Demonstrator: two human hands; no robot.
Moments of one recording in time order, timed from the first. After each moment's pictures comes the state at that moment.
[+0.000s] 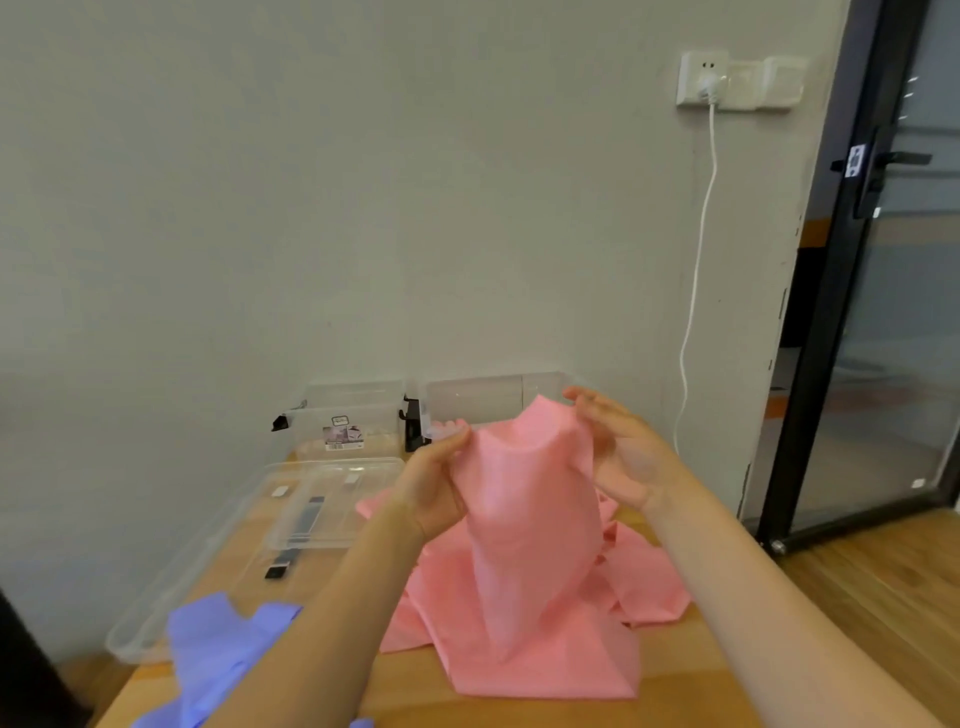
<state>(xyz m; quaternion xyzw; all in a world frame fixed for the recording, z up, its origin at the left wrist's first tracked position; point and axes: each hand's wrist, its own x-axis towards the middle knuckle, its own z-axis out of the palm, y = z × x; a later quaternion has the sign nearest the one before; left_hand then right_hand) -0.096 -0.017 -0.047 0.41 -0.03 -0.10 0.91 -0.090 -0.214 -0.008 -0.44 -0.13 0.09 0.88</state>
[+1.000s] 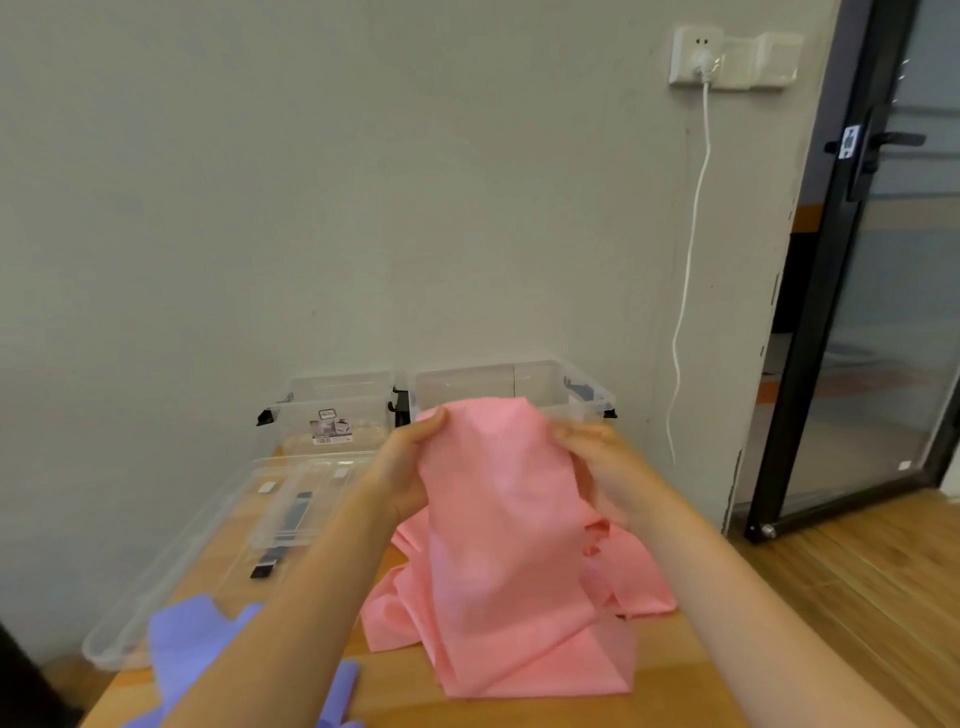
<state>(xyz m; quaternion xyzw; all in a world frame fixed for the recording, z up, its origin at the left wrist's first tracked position) -0.090 -0.007 -0.036 0.51 -0.01 -0.05 0.86 -0.096 -0.209 -0.030 -0.60 -0.18 0.07 0.77</state>
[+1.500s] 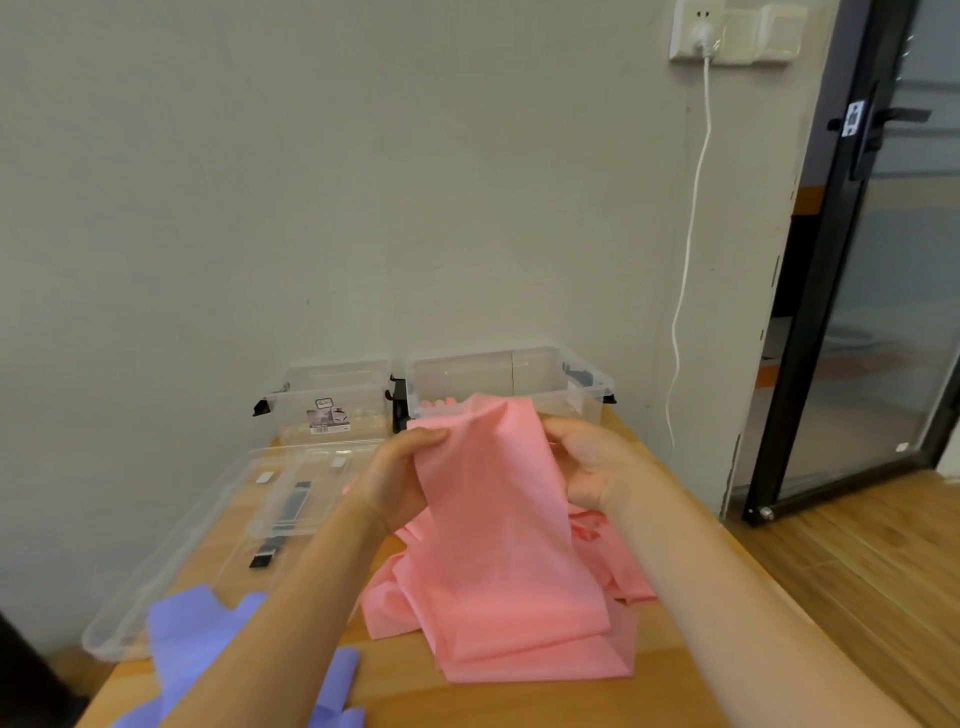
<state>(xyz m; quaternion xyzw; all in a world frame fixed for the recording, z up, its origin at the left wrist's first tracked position) -0.112 -0.004 -0.045 0.54 -0.07 -0.06 0.84 -0.089 -0.186 -0.024 -0.53 0.03 0.21 0.82</state>
